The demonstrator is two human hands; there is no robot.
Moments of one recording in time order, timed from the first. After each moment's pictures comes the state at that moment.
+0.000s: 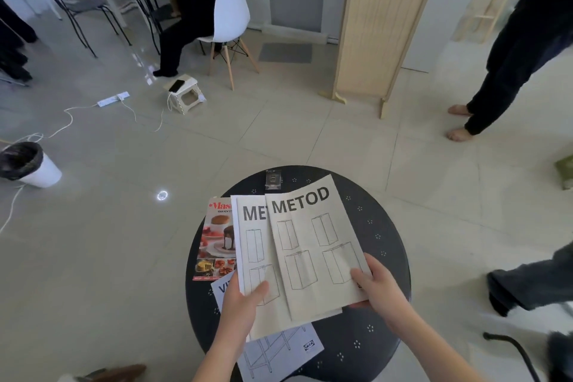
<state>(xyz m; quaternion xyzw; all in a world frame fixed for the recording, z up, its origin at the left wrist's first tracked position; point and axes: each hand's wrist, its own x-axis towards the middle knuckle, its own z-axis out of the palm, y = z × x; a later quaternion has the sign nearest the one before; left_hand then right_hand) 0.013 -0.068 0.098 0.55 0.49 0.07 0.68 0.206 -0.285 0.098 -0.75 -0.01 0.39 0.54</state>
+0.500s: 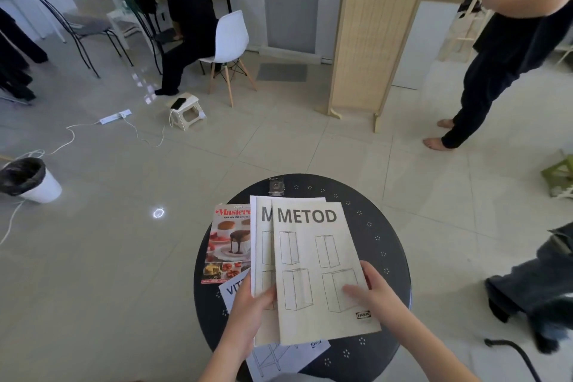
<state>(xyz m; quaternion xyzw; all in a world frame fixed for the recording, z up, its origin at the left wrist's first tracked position) -0.012 -0.078 0.130 0.57 0.42 0.04 0.70 0.164 -0.295 0.116 -0.74 -0.05 0.41 0.53</state>
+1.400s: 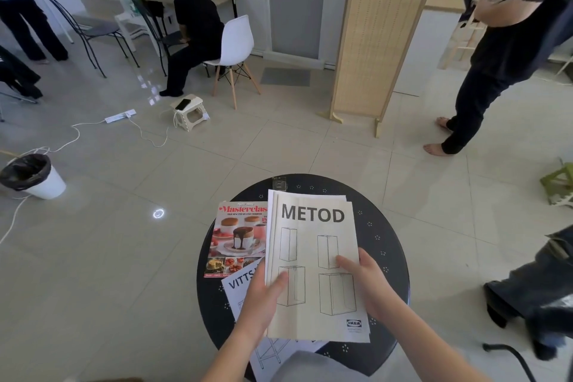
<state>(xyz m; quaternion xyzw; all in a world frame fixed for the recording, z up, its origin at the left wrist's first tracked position) -0.007 -0.094 0.142 0.62 0.38 0.05 0.68 0.158 -0.261 0.133 -0.68 0.02 0.40 0.61</state>
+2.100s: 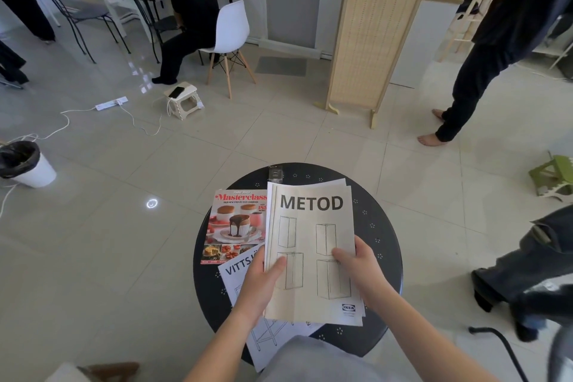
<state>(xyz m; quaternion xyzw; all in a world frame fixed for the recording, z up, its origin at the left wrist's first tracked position) -0.008 -0.087 0.125 0.61 0.37 0.04 0.70 0.142 -0.254 0.146 -0.76 0.00 0.34 0.56</state>
